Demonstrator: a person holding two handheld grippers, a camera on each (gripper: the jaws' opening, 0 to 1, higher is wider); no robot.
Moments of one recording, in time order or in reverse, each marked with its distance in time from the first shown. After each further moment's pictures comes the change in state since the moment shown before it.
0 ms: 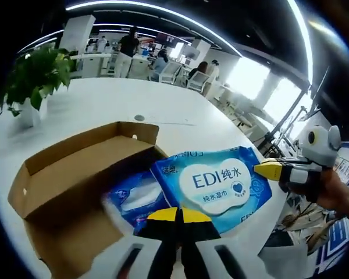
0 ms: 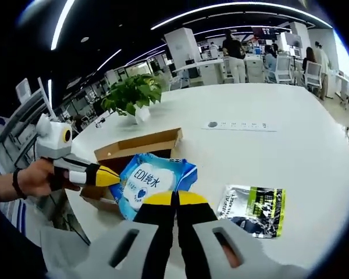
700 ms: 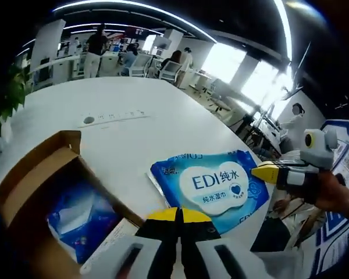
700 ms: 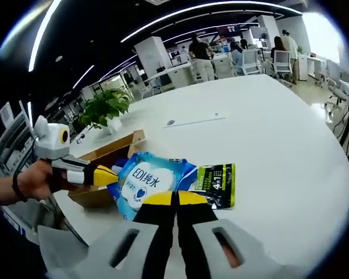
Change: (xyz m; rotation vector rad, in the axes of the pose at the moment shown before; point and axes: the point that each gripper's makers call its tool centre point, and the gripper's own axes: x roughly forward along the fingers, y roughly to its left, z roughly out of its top) left arm 0.065 -0.095 -0.004 0.119 0.079 -0.129; right arm -0.075 -0.087 -0.038 0.152 -0.055 -0.144
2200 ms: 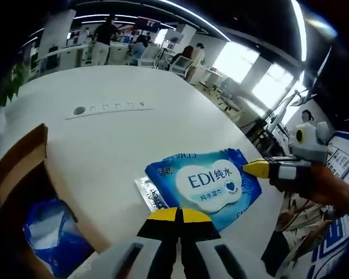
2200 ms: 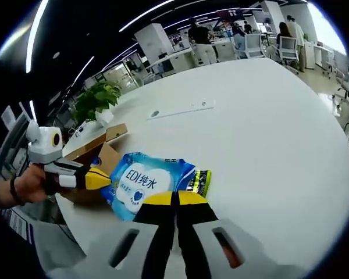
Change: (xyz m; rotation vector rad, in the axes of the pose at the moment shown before) left arm 0.070 0.013 0.017 -0.095 0.027 0.057; right arm 0.064 -0.070 0.018 0.006 0.126 0.071
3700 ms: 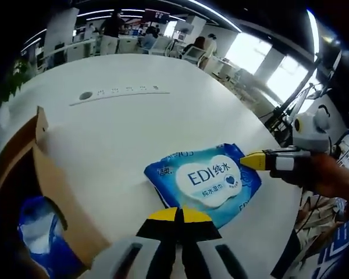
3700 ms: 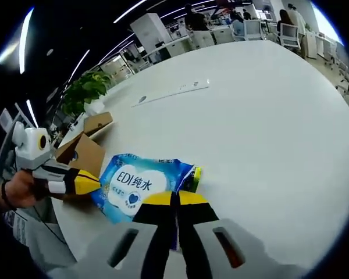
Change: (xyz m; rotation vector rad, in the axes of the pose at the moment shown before) left arm 0.032 0.026 -0.022 0.017 0.078 0.111; right arm 0.048 -0.036 -0.022 0.029 0.082 -0.004
